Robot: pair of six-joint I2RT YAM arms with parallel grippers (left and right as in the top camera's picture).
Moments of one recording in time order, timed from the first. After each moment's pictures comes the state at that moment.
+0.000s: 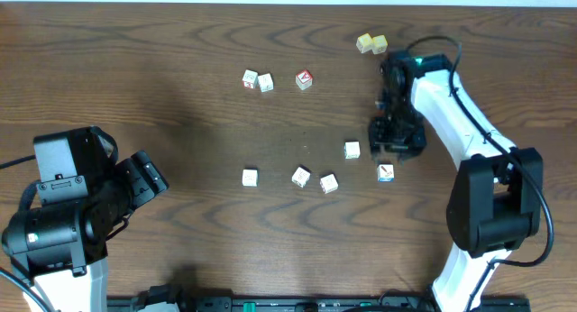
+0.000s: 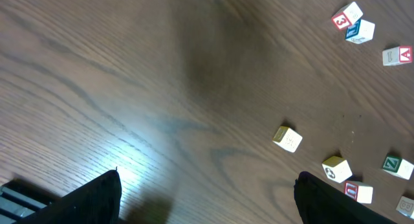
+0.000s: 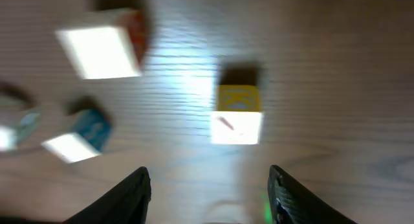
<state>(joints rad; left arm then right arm) 0.19 0.98 1.25 -1.34 0.04 -0.38 0.22 1.98 1.57 -1.35 -0.12 0.26</state>
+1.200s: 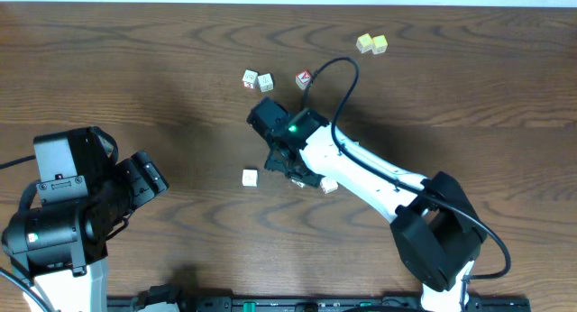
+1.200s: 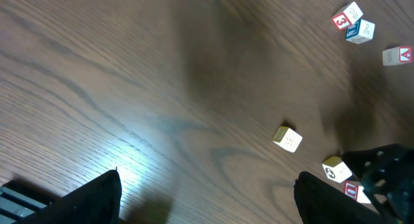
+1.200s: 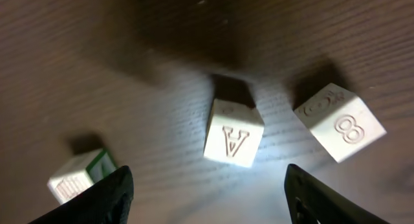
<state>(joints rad) 0.19 0.98 1.25 -1.34 0.04 -0.38 0.80 1.98 1.52 -0.99 0.08 1.20</state>
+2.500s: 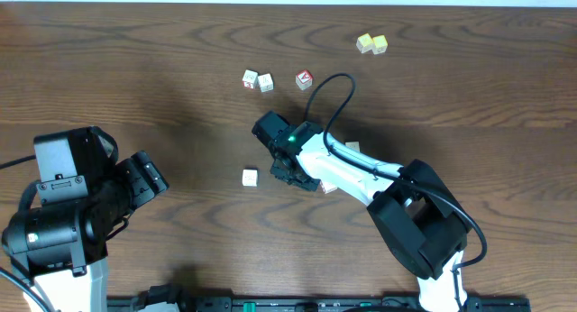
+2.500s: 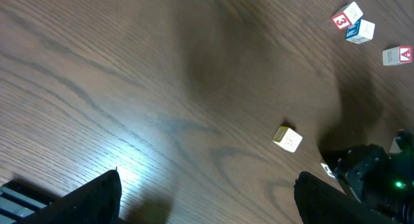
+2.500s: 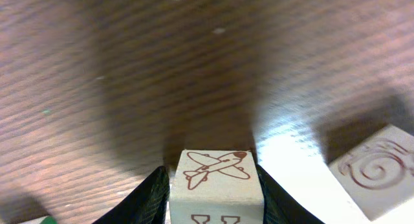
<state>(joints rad) 0.19 0.98 1.25 -1.34 0.04 -0.38 0.79 2.07 1.40 -0.80 0.09 1.19</state>
